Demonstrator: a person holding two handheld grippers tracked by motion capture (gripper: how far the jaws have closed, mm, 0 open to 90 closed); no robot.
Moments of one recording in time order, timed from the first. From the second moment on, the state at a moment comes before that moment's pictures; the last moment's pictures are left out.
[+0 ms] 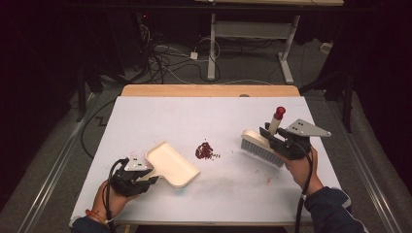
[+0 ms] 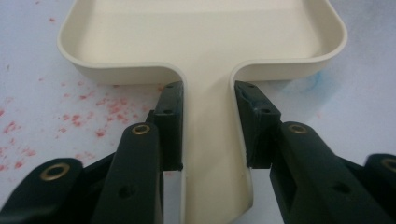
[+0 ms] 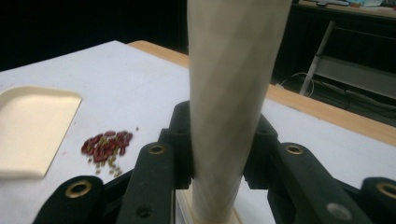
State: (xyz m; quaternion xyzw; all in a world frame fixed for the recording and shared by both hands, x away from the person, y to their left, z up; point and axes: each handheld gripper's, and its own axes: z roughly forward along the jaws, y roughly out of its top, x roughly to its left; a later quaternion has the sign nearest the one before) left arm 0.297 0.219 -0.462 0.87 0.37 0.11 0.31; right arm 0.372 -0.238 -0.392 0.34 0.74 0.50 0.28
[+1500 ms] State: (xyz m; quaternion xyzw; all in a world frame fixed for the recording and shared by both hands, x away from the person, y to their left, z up) left arm 0.303 0.189 -0.468 0.88 0.36 0.10 0.30; right arm 0.445 -0.107 -0.415 0.34 0.76 0.48 0.28
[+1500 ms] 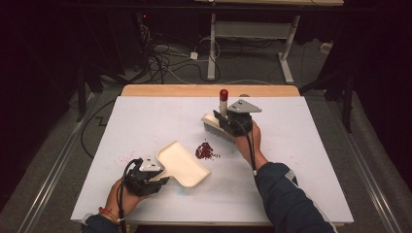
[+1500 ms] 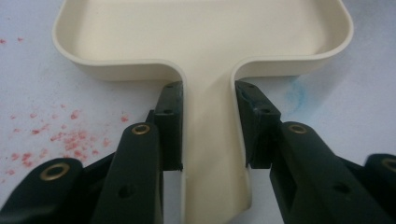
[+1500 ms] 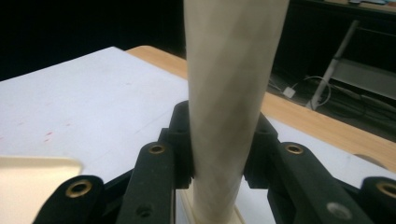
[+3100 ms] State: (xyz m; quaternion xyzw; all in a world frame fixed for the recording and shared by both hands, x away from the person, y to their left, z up) left arm 0.317 0.142 -0.478 0.87 0.39 0.12 0.29; right arm 0.342 -0.055 -0.419 0.30 0.77 0.52 0.22
